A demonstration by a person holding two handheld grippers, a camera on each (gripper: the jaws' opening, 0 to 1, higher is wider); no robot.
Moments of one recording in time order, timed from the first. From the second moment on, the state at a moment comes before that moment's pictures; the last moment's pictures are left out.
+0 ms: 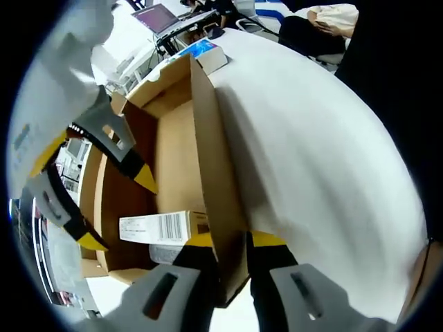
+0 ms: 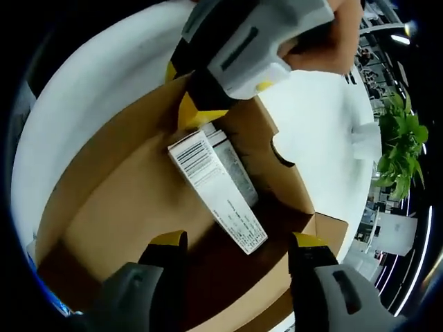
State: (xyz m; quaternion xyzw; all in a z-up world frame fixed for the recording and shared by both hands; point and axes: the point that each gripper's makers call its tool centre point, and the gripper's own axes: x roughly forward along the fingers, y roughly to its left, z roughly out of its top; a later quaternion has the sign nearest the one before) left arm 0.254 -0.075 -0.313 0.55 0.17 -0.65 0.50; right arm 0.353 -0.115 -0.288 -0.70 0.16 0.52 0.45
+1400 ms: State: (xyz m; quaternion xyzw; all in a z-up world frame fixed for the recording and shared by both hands) left arm 0.256 -0.074 -0.314 0.56 0.18 -0.64 0.50; right arm 0.356 -0.128 -0.290 -0.70 0.18 0.52 0.46
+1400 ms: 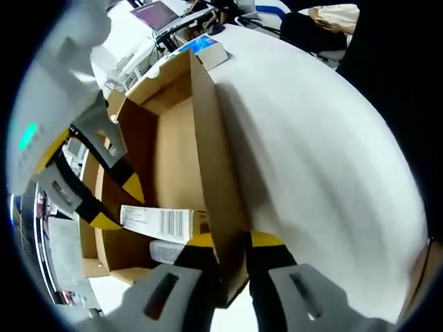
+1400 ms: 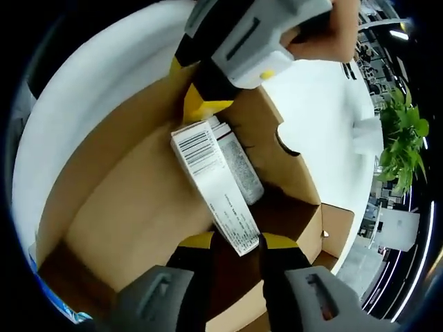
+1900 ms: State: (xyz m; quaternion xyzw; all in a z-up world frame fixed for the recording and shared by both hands) left arm 0.256 -0.073 -0.316 0.57 0.19 -0.63 0.50; right arm 0.351 -0.149 -0.289 -0.68 0.20 0.51 0.49
